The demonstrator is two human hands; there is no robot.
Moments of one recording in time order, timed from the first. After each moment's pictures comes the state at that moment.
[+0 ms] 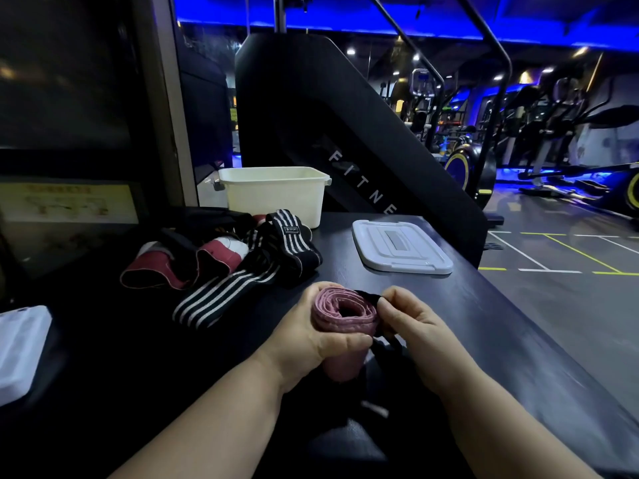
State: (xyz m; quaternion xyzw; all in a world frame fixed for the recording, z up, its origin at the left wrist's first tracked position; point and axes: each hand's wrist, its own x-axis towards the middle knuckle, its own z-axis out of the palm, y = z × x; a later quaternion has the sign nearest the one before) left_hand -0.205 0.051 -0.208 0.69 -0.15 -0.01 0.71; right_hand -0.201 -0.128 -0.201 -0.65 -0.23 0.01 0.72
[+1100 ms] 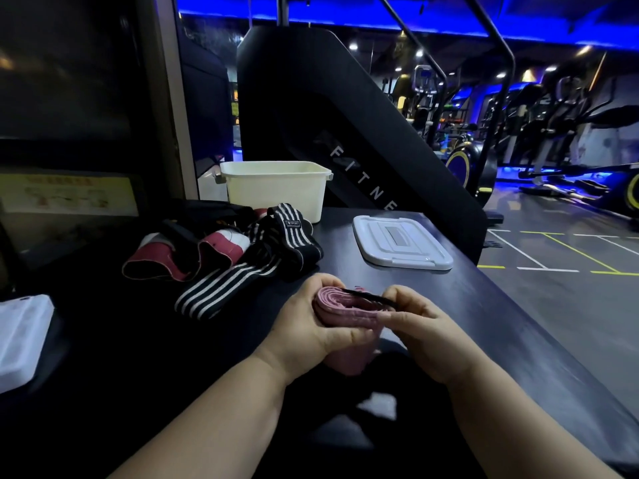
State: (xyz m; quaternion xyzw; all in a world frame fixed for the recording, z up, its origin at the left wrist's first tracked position) left_hand -0.206 0.051 -0.211 0.72 -0.15 0.07 0.67; right_hand -0.191 -0.137 -0.205 -0.59 -0.24 0.10 0.76
